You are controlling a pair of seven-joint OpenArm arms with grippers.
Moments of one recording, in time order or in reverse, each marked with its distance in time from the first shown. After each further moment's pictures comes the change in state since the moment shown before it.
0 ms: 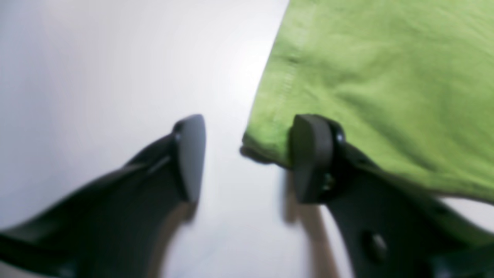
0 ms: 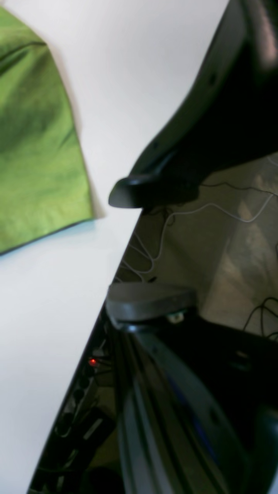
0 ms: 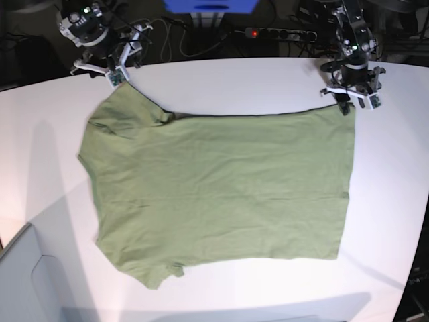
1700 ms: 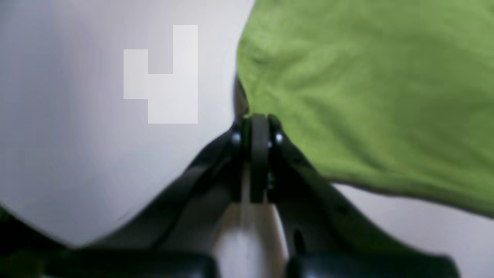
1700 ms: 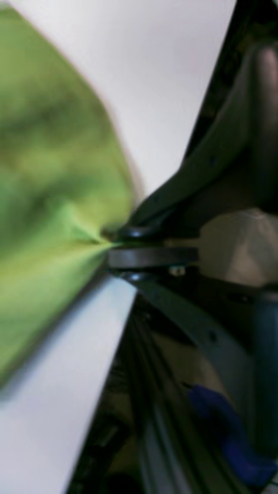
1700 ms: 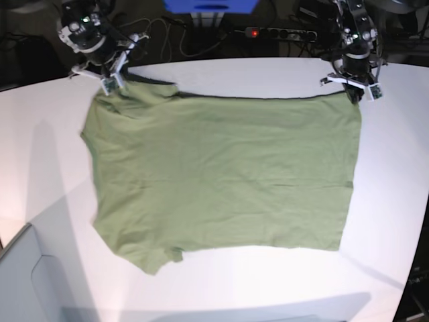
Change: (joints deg) left arm 5.7 0.2 0.0 6.4 0.1 0.1 0.4; right arm 3.2 -0.8 2.8 -5.0 0.0 0.4 4.5
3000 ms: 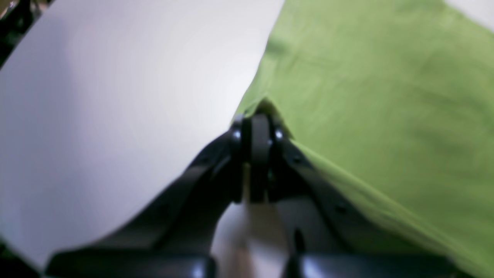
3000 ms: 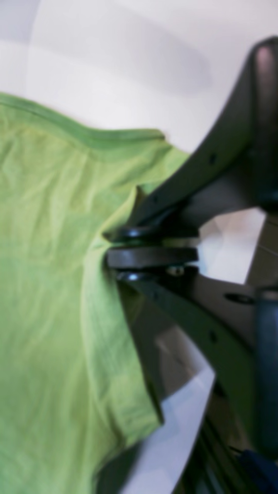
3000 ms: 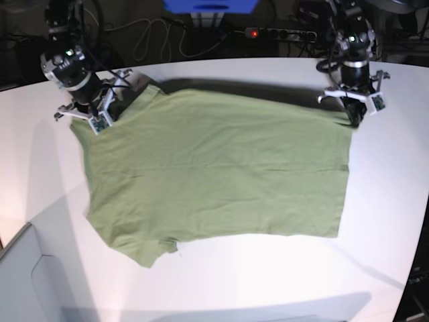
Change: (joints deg) left arm -2.1 4.7 0.0 10.7 0.7 -0.1 0.4; right arm 14.2 0.0 4.7 -3.0 -0.1 9.4 -4.3
